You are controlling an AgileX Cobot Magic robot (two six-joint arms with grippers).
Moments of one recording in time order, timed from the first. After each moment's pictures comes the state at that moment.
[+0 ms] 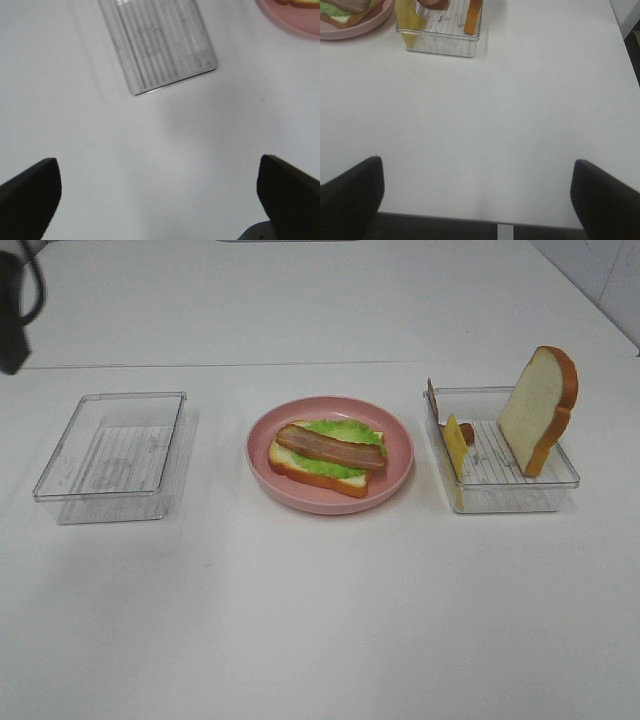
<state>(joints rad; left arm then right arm) -0.42 1.30 -1.29 0.23 1.22 -0.22 0.12 0.05 -0.46 -0.13 1.11 0.08</state>
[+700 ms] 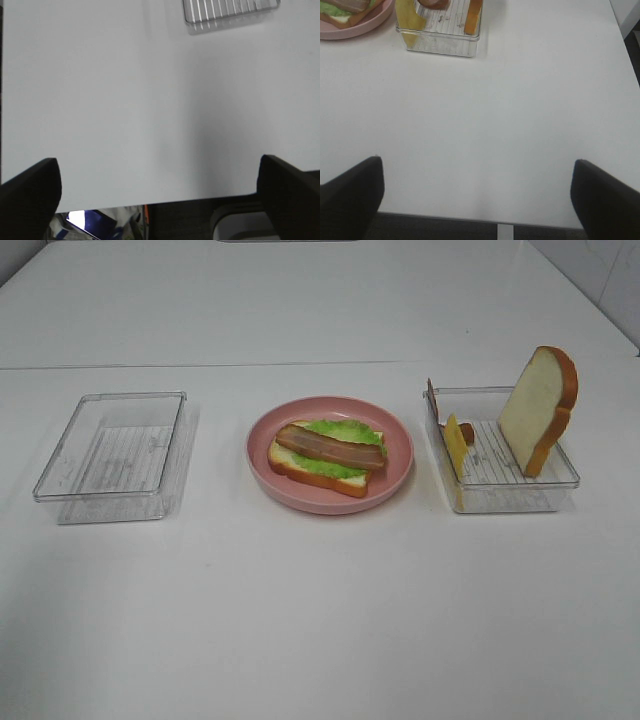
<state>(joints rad) -0.22 0.79 -0.88 0.15 1.22 -0.14 0.12 0.05 -0.46 -0.13 1.11 0.08</state>
